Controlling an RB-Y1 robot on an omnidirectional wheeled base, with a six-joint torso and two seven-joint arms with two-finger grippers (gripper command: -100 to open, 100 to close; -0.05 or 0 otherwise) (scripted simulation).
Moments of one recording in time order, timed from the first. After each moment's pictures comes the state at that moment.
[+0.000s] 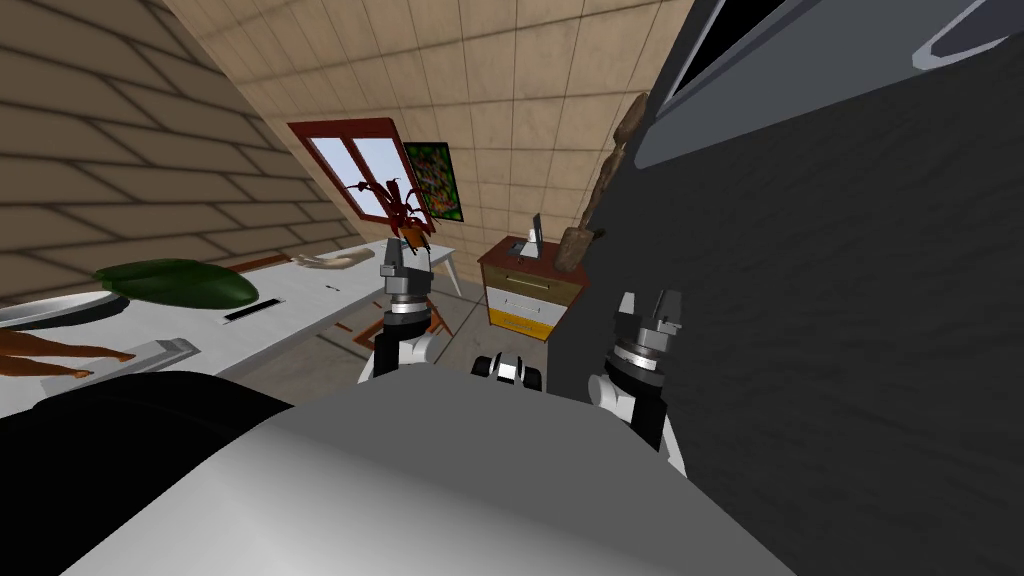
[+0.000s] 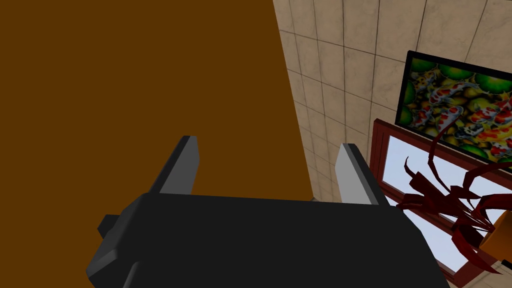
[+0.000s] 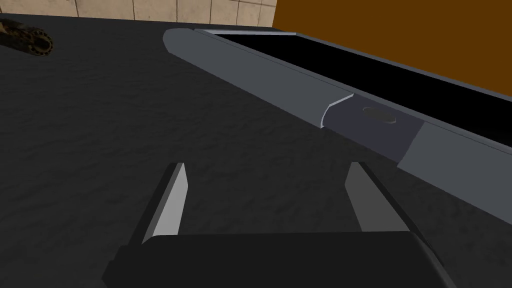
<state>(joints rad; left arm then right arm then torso) 0.51 -0.02 0.07 -2.39 0.04 -0.49 -0.02 0.50 -0.10 -0.08 -2.27 -0.06 -0.59 0.04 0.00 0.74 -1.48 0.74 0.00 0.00</state>
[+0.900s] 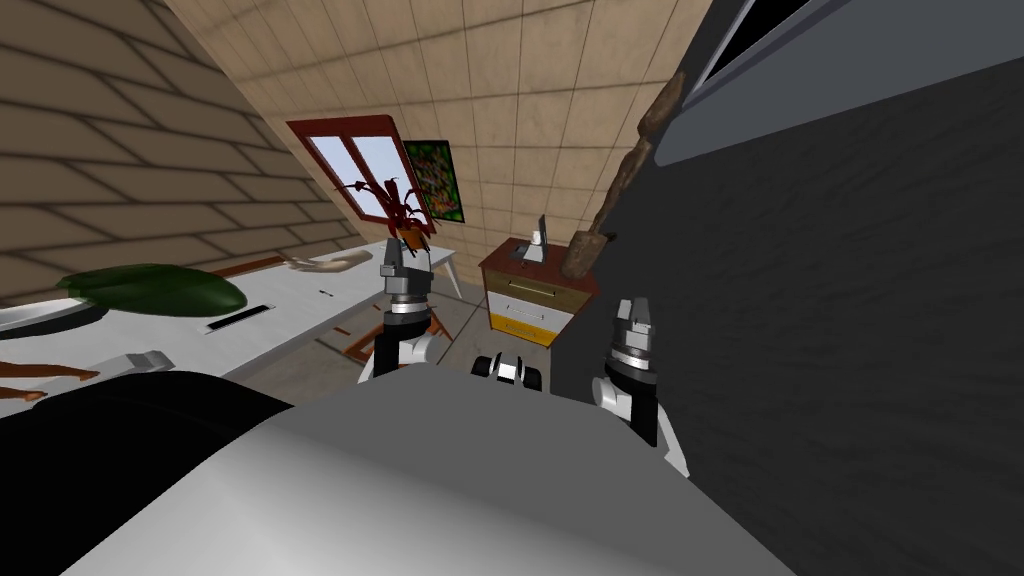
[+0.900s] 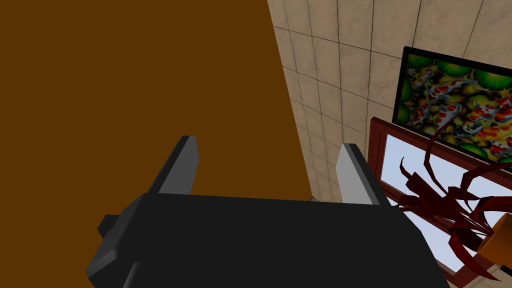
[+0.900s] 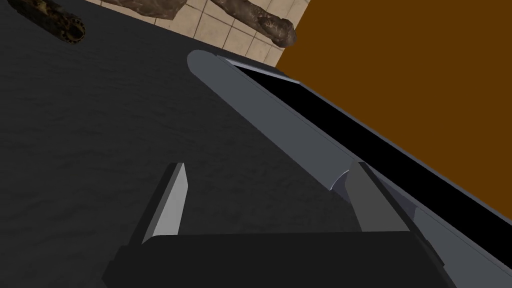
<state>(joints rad) 0.51 -0.02 0.07 -2.39 0.04 -0.49 -0.02 0.48 -0.18 -0.11 -2.12 -0.03 -0.66 0.26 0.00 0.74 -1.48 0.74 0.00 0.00</state>
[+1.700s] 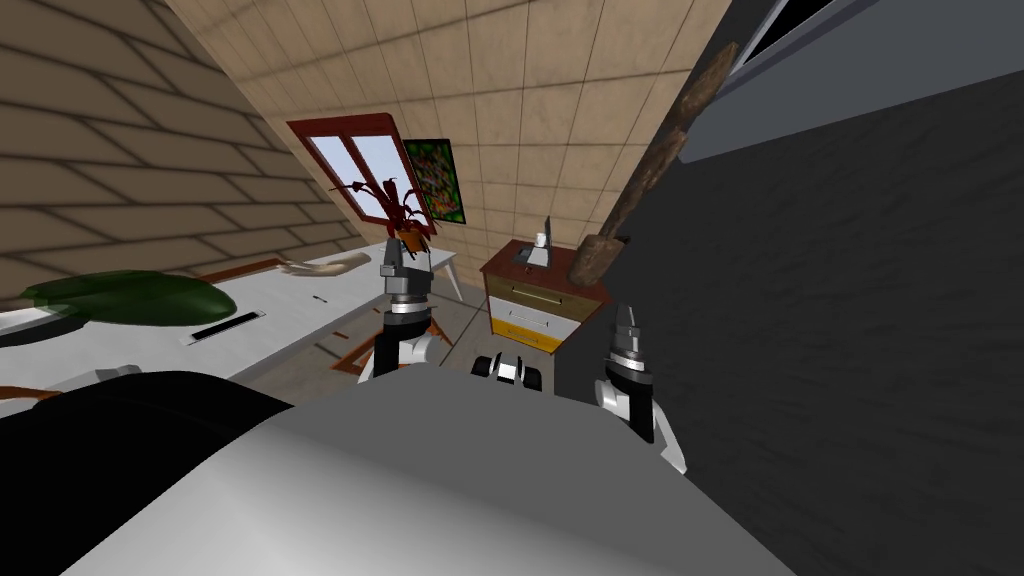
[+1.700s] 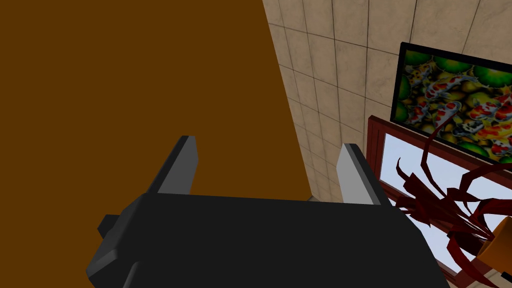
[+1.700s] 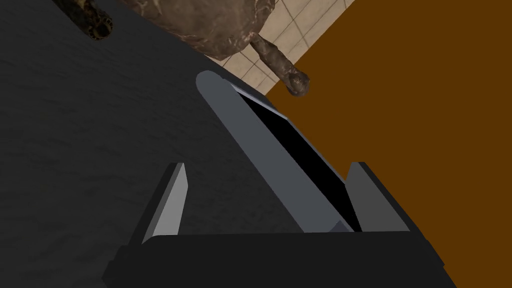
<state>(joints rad) 0.51 -0.02 0.07 -2.39 0.04 -0.49 -0.02 0.46 -0.22 -0.15 -1.98 0.00 -0.73 0.49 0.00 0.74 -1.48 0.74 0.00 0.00</state>
